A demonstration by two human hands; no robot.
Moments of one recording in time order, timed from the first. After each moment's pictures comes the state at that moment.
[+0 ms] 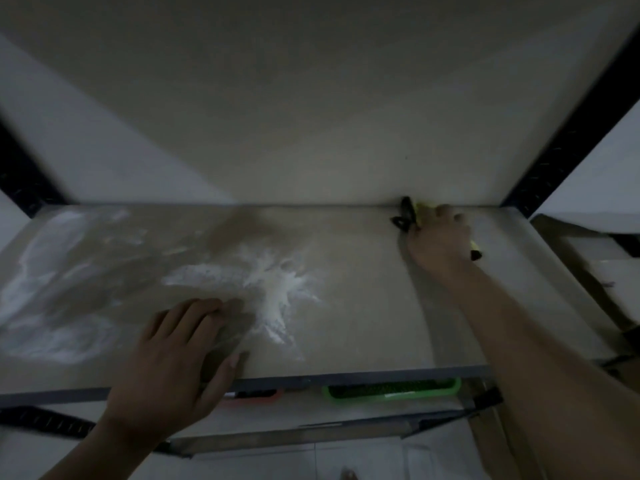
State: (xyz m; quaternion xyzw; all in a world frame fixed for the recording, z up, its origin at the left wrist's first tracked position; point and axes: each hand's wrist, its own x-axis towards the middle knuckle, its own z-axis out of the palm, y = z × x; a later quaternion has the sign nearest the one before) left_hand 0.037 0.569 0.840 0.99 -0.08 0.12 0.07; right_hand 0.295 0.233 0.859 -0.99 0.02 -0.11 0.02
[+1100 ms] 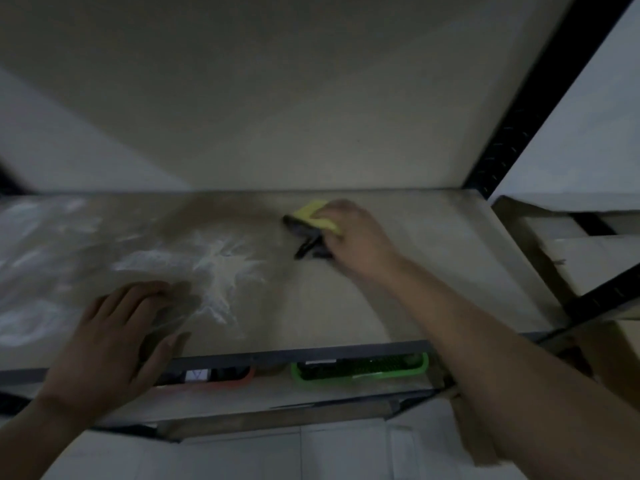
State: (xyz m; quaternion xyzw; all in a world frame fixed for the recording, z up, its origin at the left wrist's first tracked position) left_hand 0.039 0.567 0.836 0.98 -0.09 0.16 0.05; right_hand 0.247 0.252 0.876 -0.90 -0.34 -0.06 0.27
